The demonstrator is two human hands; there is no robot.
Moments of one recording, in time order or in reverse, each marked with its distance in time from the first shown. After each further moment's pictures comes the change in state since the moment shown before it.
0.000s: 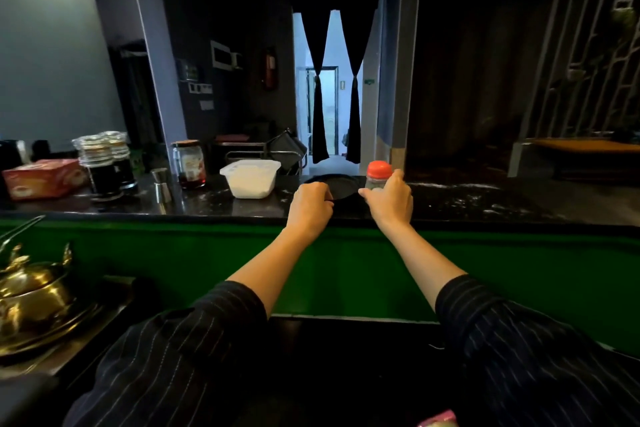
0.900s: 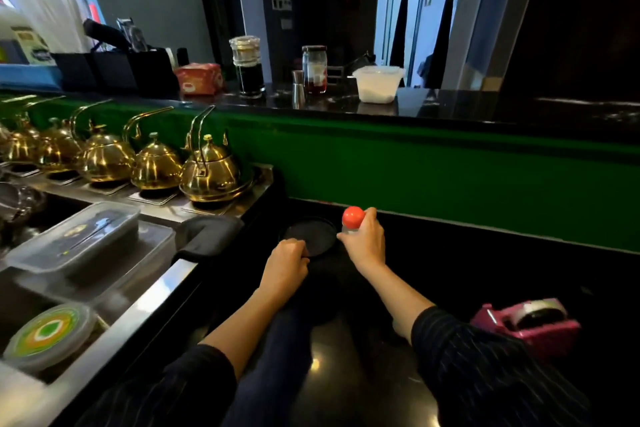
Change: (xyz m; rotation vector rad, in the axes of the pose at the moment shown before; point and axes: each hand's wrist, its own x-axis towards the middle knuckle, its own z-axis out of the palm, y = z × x) left_hand -0.321 -0.221 -0.097 0.209 -0.189 -0.278; right_hand -0.322 -0.018 0.152 0.077 -0.482 0.070
